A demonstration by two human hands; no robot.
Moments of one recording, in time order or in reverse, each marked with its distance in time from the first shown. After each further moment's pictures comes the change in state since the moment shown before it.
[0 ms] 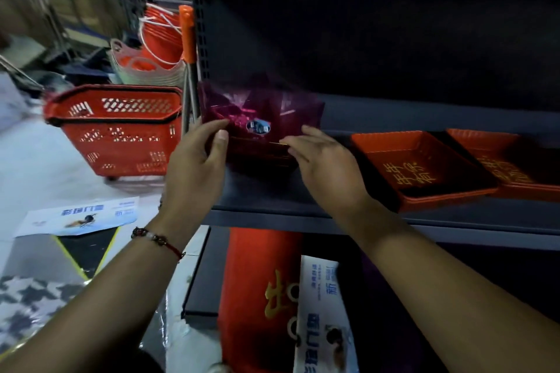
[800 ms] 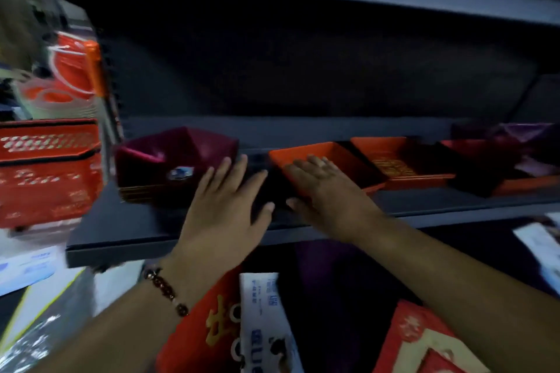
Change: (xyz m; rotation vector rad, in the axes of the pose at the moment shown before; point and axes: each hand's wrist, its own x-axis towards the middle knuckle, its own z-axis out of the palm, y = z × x) left_hand -0.062 0.109 0.079 0.635 -0.510 0.415; right_hand -0.070 0.067 -0.117 -0.347 -0.353 0.073
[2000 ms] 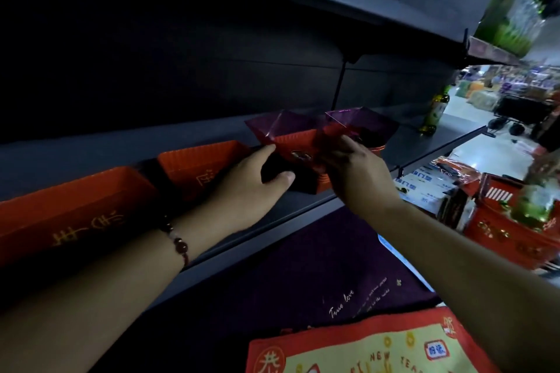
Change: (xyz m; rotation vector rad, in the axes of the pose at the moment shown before) left_hand 0.182 0.300 0.099 -0.847 -0.338 0.216; right_hand -0.154 0.318 -0.044 -0.282 0.393 0.436
